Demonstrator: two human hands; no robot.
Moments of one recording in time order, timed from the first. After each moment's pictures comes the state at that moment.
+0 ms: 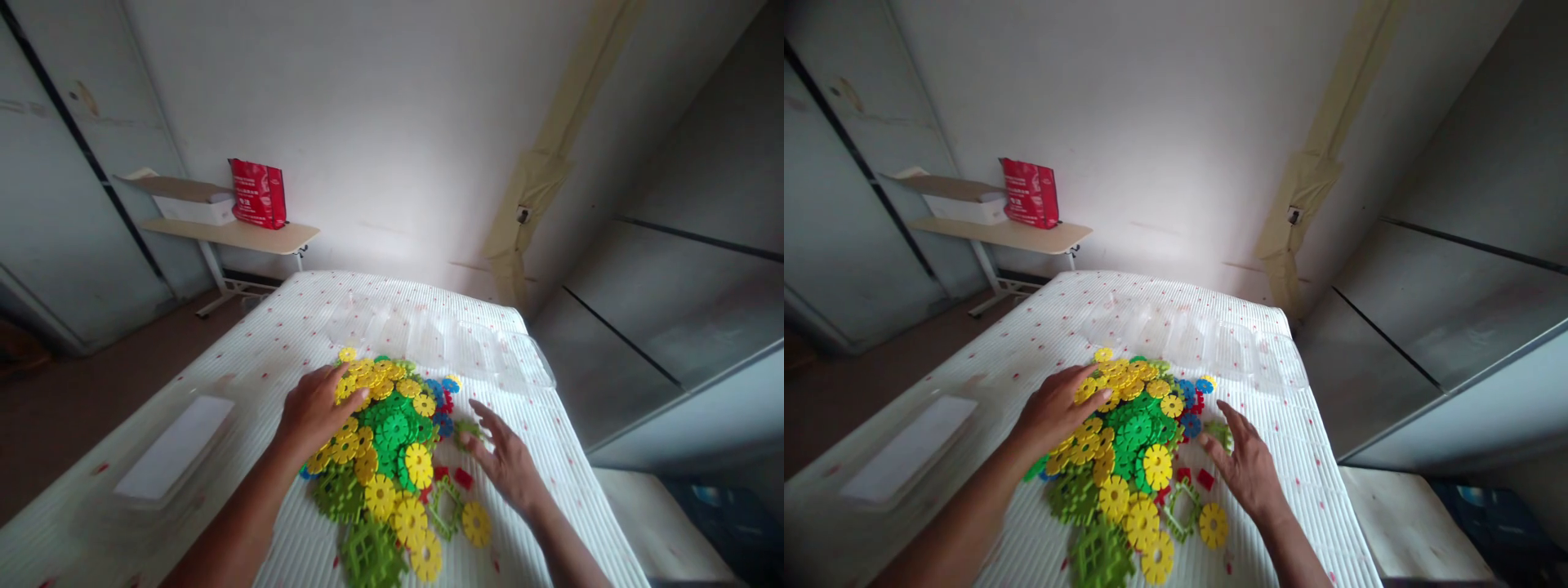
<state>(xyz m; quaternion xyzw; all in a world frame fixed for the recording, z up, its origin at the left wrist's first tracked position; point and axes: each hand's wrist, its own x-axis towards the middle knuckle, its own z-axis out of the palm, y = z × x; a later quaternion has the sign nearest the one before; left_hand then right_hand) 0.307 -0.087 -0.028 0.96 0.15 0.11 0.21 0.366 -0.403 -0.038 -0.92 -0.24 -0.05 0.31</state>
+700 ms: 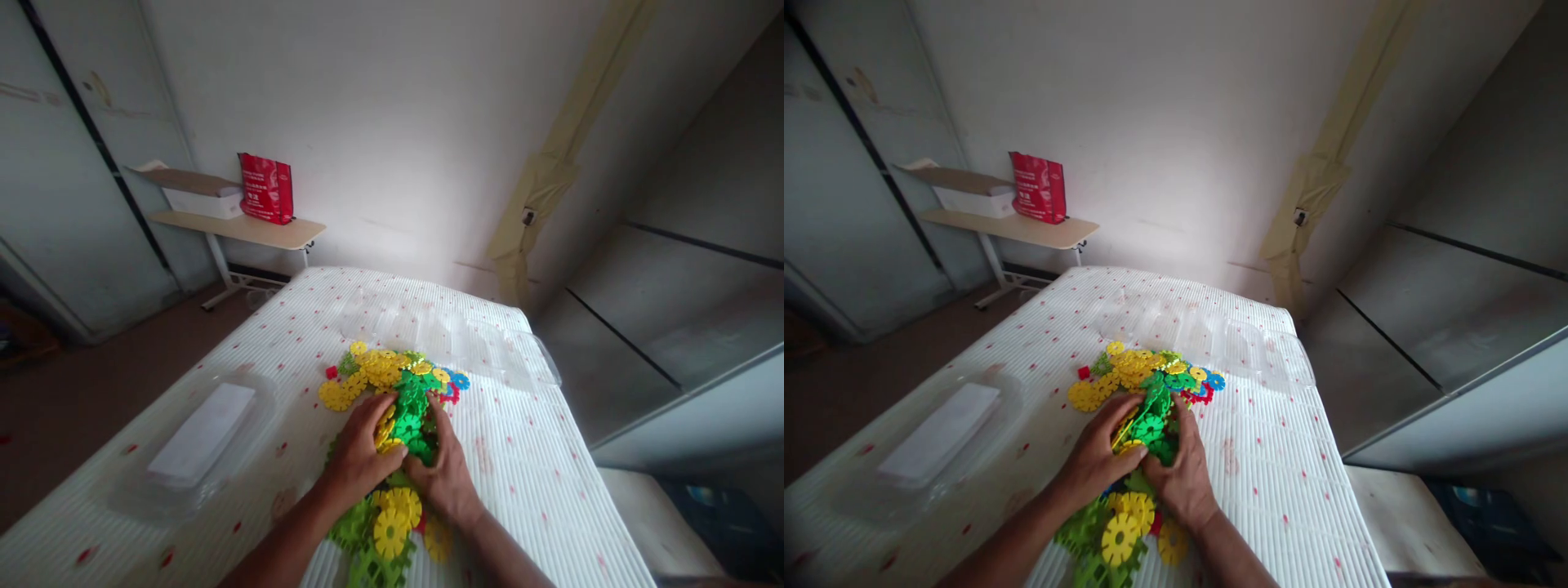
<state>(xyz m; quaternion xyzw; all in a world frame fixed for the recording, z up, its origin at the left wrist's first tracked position) 0.271 -0.143 -0.064 0.87 0.04 0.17 0.46 0.313 -0.305 -0.071 -0.83 -0.25 -0.02 0.50</state>
